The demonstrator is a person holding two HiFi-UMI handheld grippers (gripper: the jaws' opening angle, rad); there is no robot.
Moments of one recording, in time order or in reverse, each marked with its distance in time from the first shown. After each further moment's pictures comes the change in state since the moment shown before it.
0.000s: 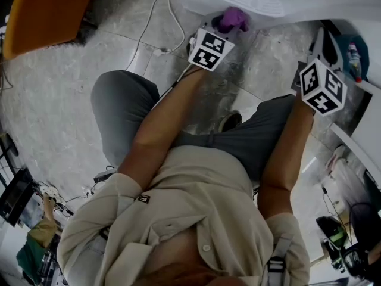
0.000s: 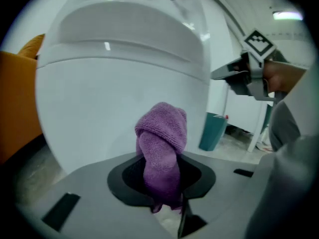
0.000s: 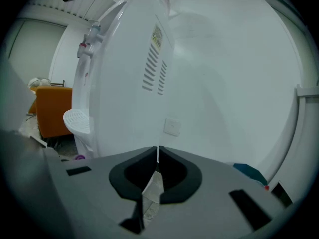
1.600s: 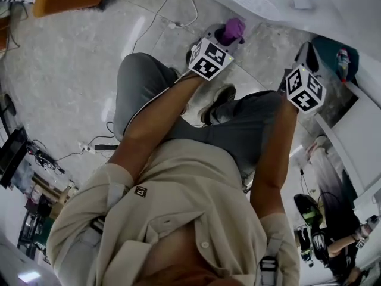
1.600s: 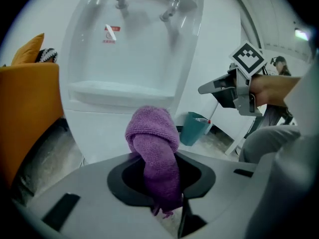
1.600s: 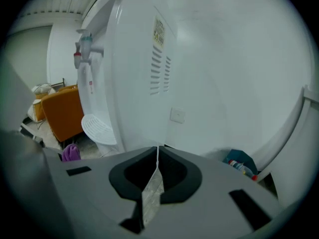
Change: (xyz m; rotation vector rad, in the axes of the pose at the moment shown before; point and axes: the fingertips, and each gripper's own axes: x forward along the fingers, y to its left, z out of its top) left arm -0.131 -0.048 0.064 -0.120 0.189 -0.047; right arm -0.051 0.027 0.037 0.035 0.274 0.077
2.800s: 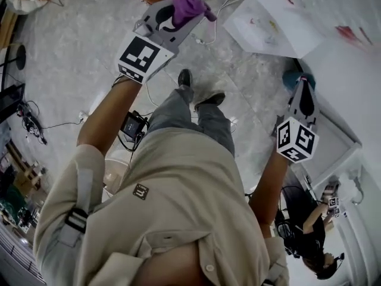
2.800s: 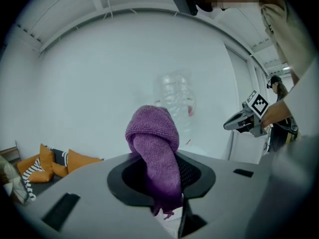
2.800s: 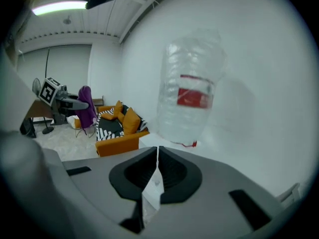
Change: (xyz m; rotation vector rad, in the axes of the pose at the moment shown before) left arm -0.601 0.015 0.430 0.206 -0.434 0.302; right arm -0.415 0.115 0.404 -0.242 -0.194 0.257
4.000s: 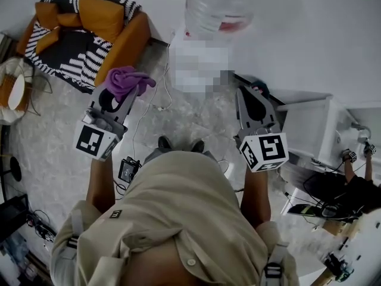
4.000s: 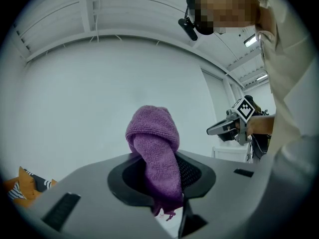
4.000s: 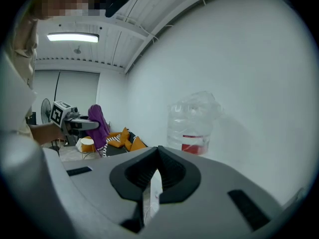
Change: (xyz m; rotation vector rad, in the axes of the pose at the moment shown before) left arm -0.107 -0.072 0.183 0.080 -0.171 -0.185; right arm -0.177 0.022 0.155 0.041 -0.279 0.071
